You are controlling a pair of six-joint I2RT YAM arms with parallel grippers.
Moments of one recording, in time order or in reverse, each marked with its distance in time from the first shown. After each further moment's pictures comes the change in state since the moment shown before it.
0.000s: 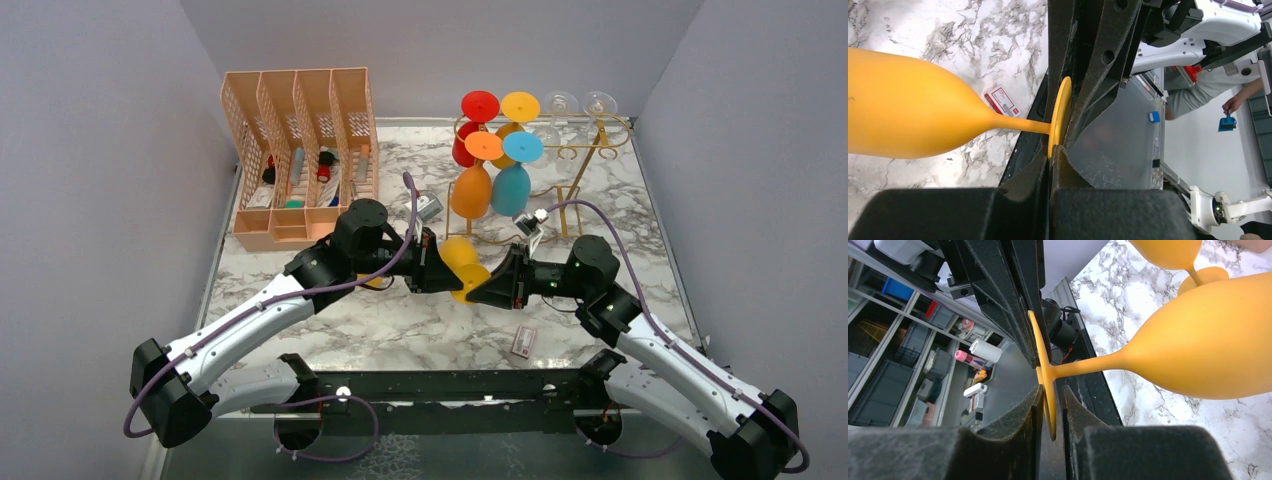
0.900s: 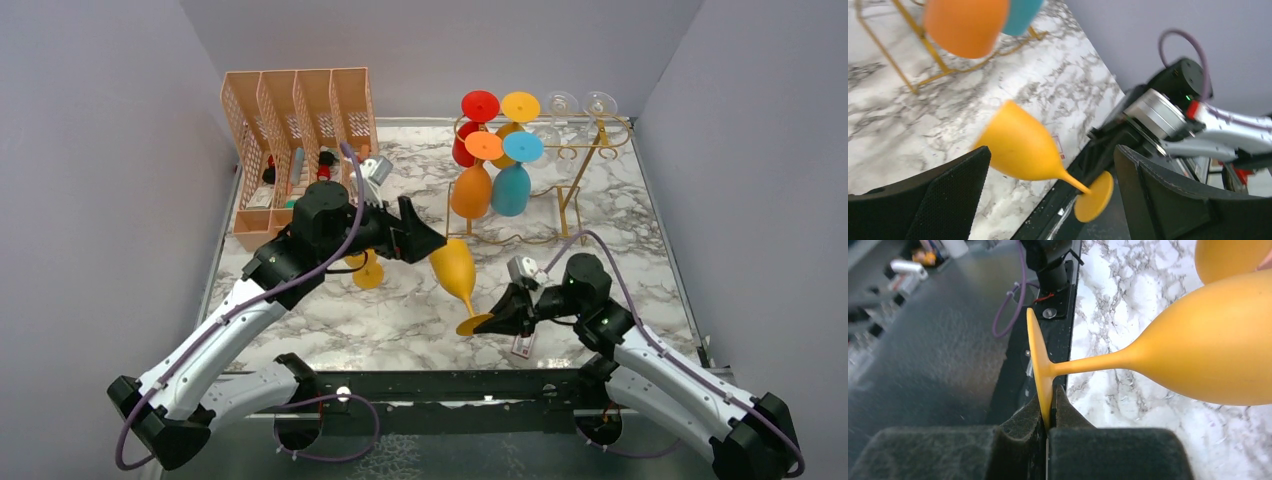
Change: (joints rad) left arm 0.080 -0.098 0.152 -0.196 -0.331 -0.031; right arm 0.000 -0.019 -0.158 0.059 -0.260 -0.594
